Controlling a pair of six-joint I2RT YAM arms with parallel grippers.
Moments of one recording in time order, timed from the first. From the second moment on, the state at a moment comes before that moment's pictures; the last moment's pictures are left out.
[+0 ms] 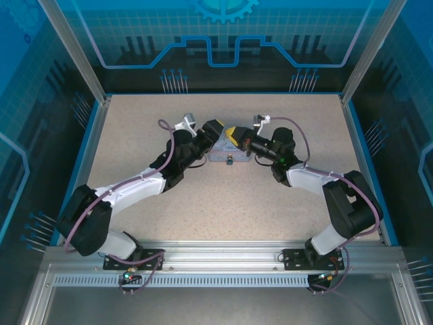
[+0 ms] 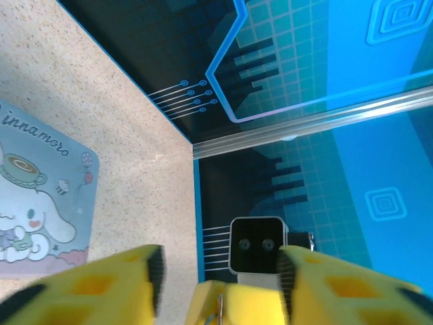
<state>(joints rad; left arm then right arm) -0.59 1.43 0.86 0.46 -0.02 -1.26 0.42 1.57 0.78 0.83 -0.61 1.42</state>
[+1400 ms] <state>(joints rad) -0.62 1.82 0.94 0.16 0.22 -0.49 0.29 2.09 1.48 -0.02 -0.62 1.06</state>
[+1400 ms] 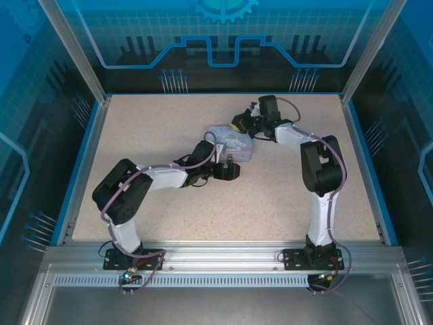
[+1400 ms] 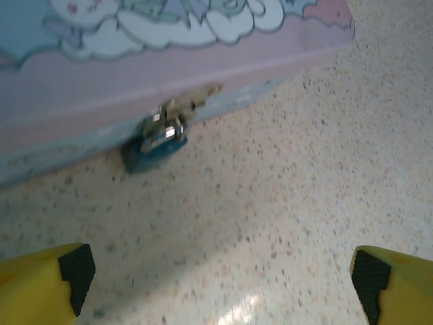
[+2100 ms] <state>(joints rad) -0.64 2.00 1.04 0.32 0.12 -0.41 0.29 2.13 1.53 -0.09 -0.62 1.03</state>
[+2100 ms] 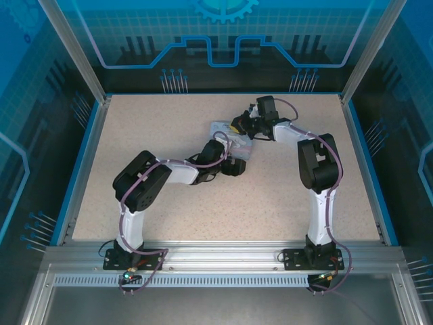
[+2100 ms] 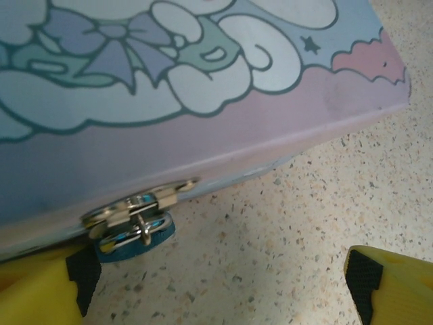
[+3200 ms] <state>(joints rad) -0.65 2.05 1.00 0.51 0.12 -0.59 0.30 2.15 1.55 -0.15 -0.61 0.98</state>
